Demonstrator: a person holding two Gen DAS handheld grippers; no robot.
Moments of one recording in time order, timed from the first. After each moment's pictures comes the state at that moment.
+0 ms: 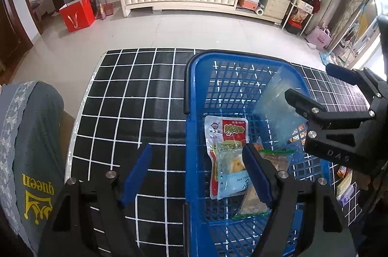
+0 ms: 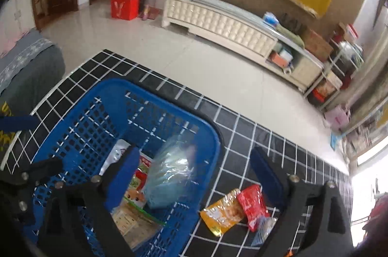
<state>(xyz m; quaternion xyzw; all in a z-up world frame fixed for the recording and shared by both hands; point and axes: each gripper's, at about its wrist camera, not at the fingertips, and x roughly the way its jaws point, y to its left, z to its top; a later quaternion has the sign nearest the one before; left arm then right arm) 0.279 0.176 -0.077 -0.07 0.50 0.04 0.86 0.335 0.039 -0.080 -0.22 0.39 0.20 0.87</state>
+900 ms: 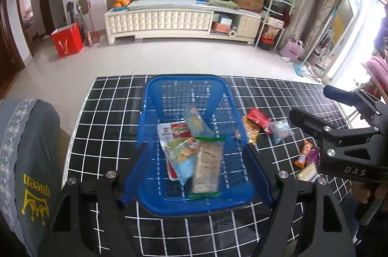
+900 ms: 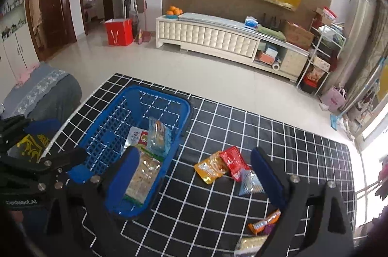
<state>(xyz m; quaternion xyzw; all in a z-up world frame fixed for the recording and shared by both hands) 0.192 0.102 0.004 -0.05 0.43 -0.01 0.90 0.228 -0.058 -0.002 -0.12 0.37 0.20 0.90</state>
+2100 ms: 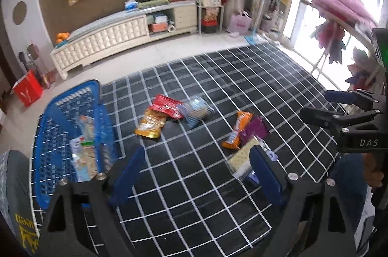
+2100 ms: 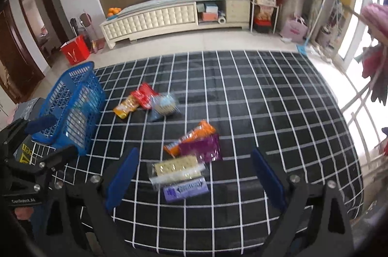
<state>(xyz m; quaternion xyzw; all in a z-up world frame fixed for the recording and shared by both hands) 0.181 -0.118 -0.048 0.07 0.42 -0.14 0.89 0.180 -0.303 -0.078 0.02 0.44 0.09 0.89</state>
